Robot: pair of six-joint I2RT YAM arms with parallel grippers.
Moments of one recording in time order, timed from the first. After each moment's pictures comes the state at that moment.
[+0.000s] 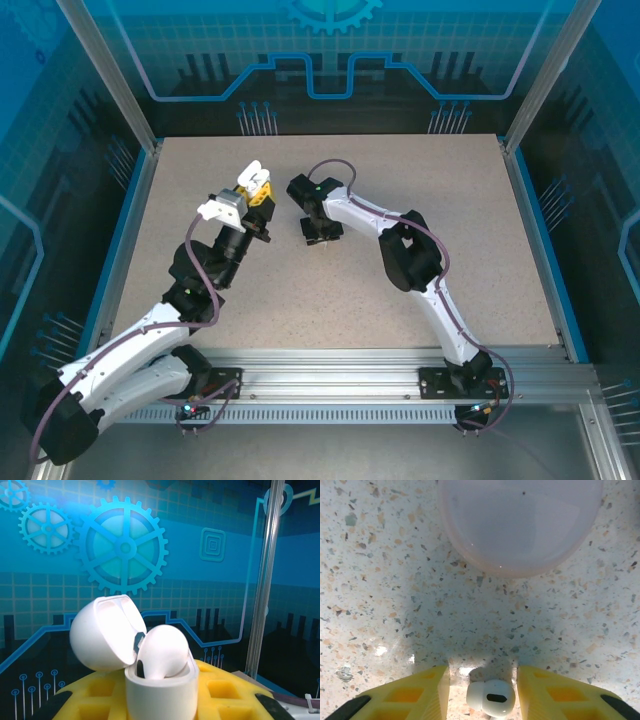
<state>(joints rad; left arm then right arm) -0.62 0.87 0.59 0.62 -0.25 0.00 0.71 2.42 2.08 -1.07 0.10 0.52</state>
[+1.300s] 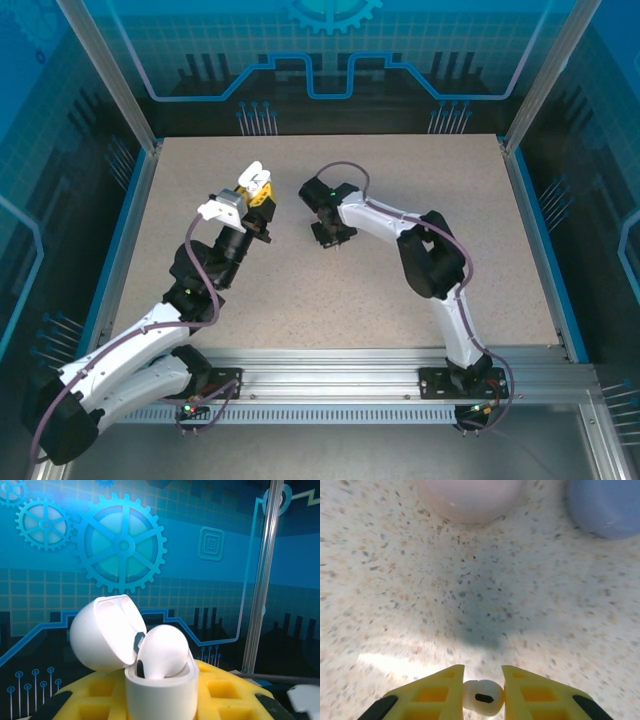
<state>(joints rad) -0.62 0.87 0.59 0.62 -0.24 -0.01 0.70 2.17 1.76 -0.93 0.16 0.34</state>
